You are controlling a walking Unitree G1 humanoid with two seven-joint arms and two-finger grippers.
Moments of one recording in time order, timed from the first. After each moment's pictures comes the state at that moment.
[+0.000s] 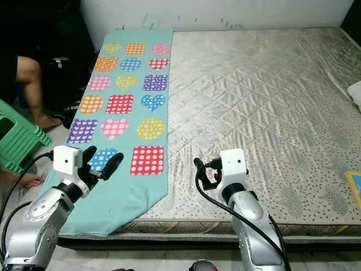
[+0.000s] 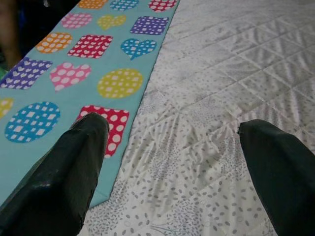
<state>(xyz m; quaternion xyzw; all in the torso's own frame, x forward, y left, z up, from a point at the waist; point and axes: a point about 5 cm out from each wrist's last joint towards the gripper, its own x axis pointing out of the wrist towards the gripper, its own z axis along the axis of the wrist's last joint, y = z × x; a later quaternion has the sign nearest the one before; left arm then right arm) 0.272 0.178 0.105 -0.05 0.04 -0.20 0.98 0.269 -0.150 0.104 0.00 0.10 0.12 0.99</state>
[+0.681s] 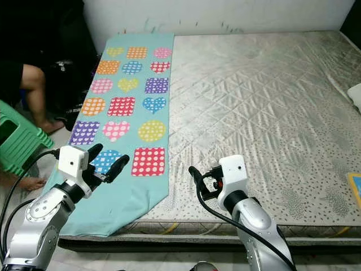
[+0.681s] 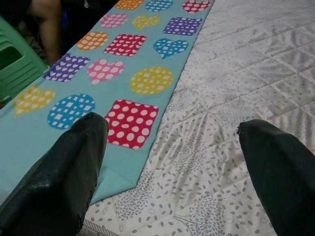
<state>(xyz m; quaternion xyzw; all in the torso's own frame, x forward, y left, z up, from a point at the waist) 0.270 0.173 0.107 -0.01 0.02 -0.23 0.97 0.252 -0.151 0.105 0.00 0.11 0.18 0.98</state>
